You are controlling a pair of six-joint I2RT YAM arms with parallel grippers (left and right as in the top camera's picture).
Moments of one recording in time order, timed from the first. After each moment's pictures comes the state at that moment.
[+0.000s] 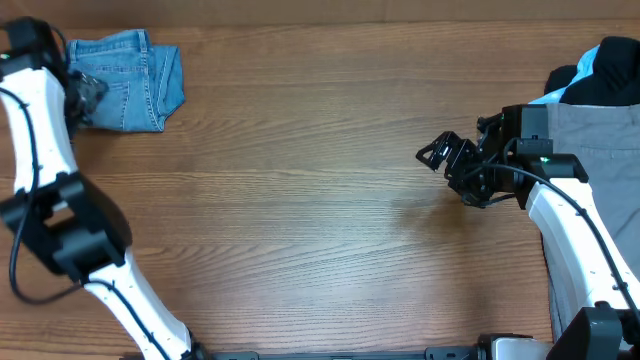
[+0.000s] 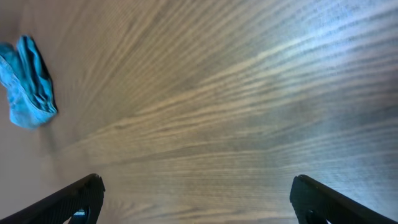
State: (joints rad) left arm 0.41 2.21 2.17 -1.20 -0.17 -0.77; right arm -0.02 1.47 1.04 -0.73 -0.50 0.55
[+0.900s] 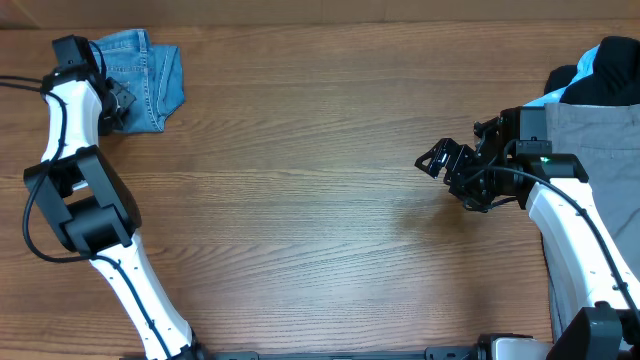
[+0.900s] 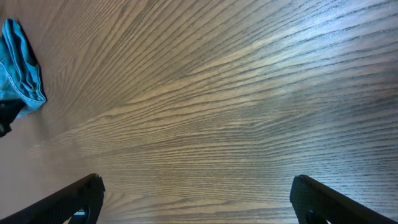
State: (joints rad) left arm 0.37 2.42 2.05 -0.80 -0.05 -0.53; right arm -0.02 1.47 1.04 -0.77 -0.50 0.49
